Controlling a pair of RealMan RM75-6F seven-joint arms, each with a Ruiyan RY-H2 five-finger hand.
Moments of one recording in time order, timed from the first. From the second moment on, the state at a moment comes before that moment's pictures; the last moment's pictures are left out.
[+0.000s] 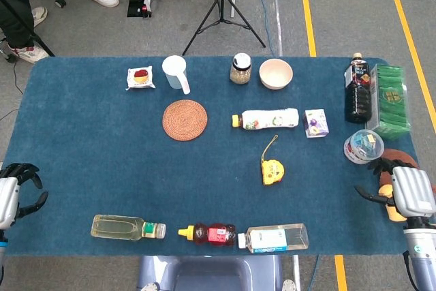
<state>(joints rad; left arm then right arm) -0.09 -1.01 -0.08 -1.93 1.32 1.45 0.18 0.17 -1.03 0.14 -1.73 -1.35 1.37 -0.01</state>
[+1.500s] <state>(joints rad) -0.23 -0.93 -0.17 -2.06 1.17 1.32 0.26 0.64 -1.13 0.21 -1.64 -1.44 0.79 0.30</state>
